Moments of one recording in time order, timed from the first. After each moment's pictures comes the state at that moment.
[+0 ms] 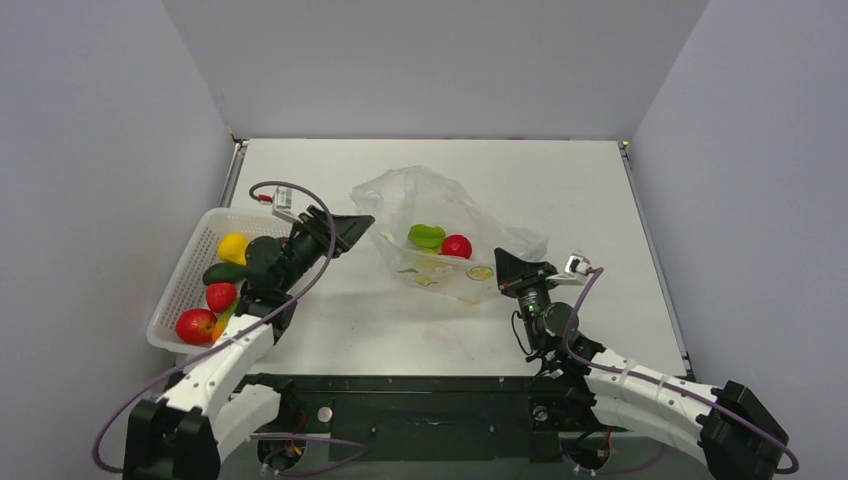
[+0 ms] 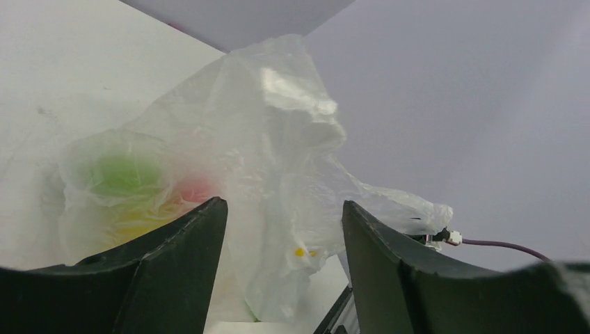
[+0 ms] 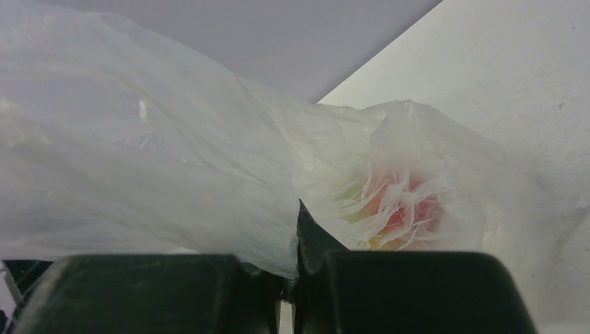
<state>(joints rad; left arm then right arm) -0.26 1.04 0.48 0.70 0.41 -1.09 0.82 0.82 0.17 0.78 0.65 0.85</state>
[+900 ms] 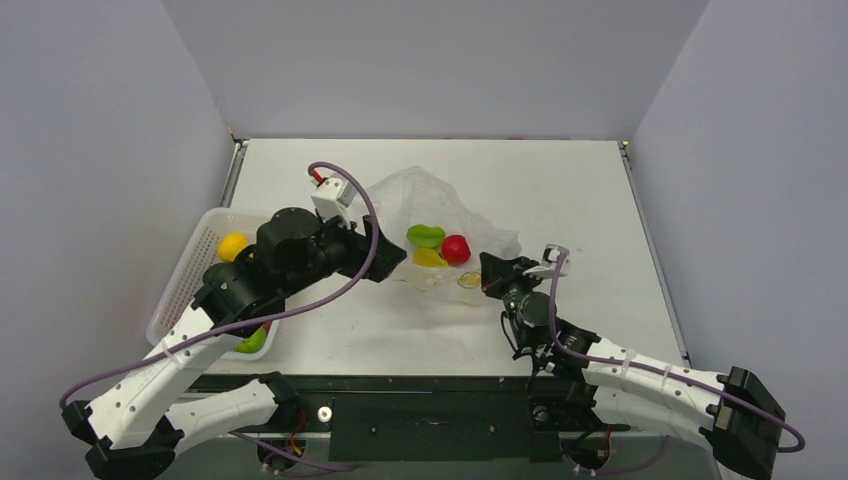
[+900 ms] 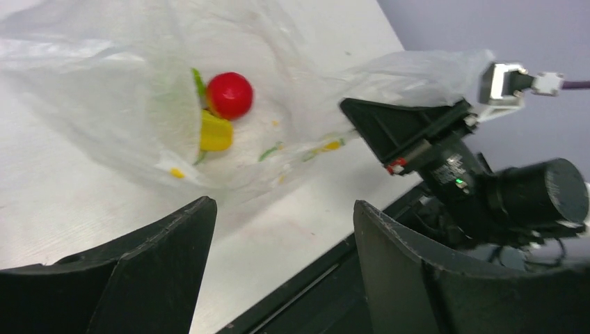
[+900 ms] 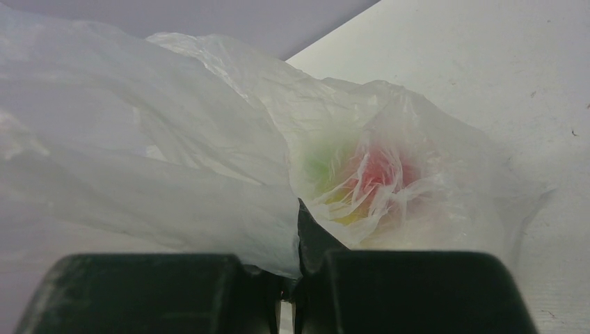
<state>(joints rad) -0.80 0.96 1.23 -0.61 0.02 -0.53 0.98 0.86 0.35 0.46 0.77 0.76</state>
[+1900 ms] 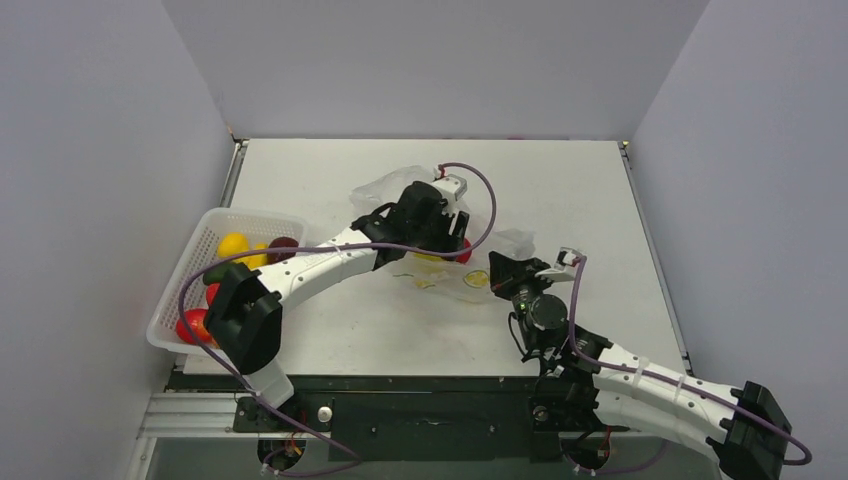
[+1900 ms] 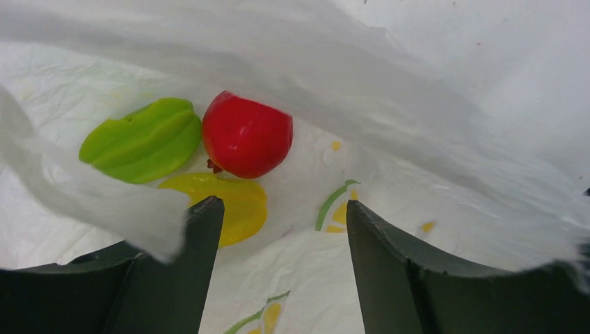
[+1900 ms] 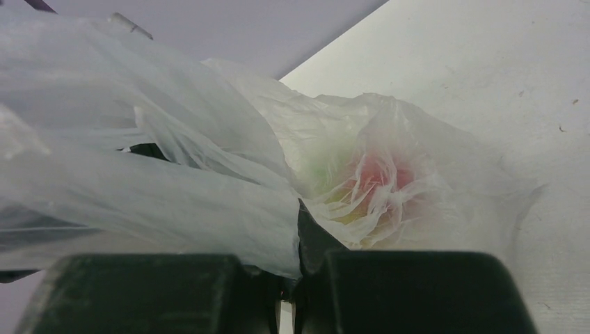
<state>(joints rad) -0.81 1.68 1.35 -0.31 0.01 -0.27 0.96 0.79 0.37 0.38 0.79 0.81</state>
